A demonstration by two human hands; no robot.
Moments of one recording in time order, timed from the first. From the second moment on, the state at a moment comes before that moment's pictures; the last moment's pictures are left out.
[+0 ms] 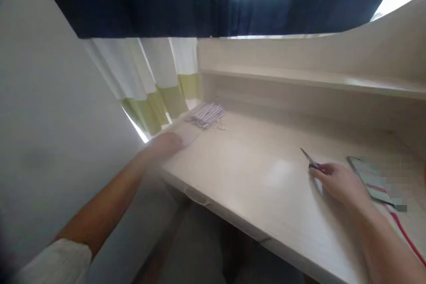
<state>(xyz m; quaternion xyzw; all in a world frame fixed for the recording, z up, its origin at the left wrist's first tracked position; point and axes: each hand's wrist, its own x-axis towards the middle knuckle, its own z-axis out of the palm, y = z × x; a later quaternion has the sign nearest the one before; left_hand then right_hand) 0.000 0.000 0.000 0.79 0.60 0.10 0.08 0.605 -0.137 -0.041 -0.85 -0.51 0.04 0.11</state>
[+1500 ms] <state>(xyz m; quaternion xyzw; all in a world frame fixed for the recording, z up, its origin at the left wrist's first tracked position) 0.002 0.000 0.005 0.78 0.62 0.07 0.07 0.587 -0.154 -0.047 -0.85 -0.50 0.01 0.16</state>
